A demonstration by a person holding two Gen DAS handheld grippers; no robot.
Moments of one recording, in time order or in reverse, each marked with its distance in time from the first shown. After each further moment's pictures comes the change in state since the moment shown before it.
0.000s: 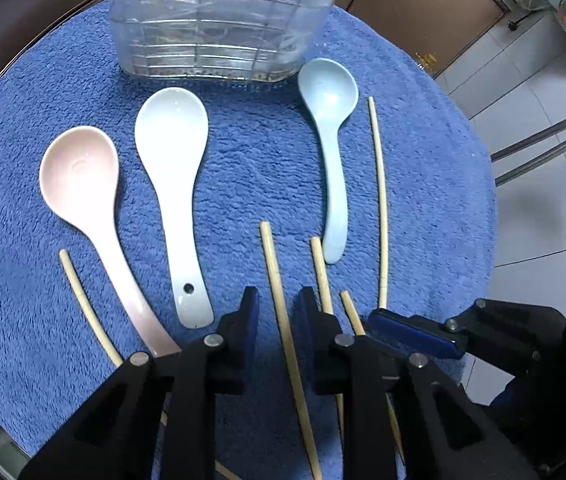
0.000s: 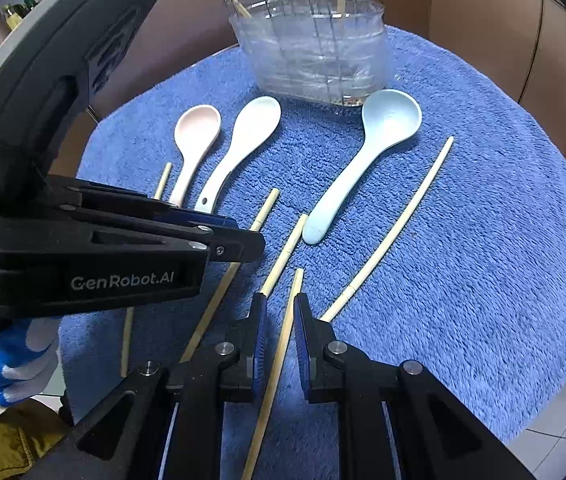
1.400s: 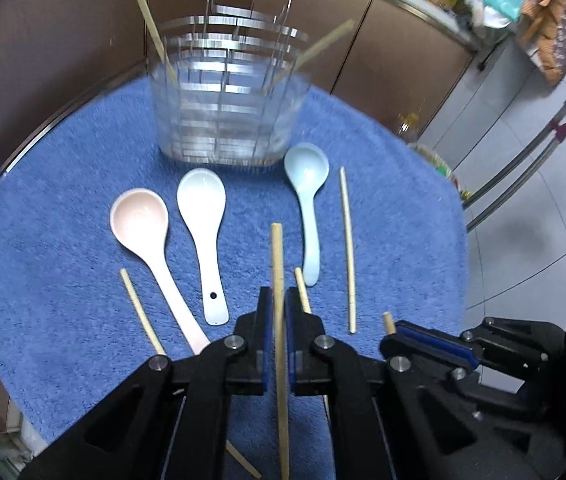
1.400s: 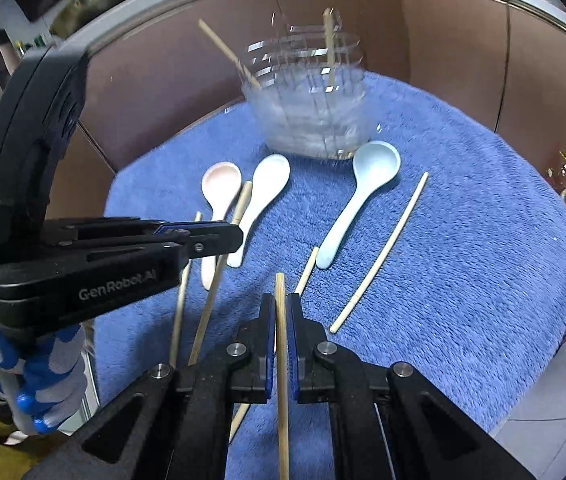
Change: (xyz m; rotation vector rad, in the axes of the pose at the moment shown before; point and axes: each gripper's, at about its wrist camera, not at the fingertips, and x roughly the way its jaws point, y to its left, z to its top) left arm -0.075 -0.015 -0.032 0.040 -0.312 0.028; right arm -0.061 0.017 -0.023 0.088 -0.241 0.022
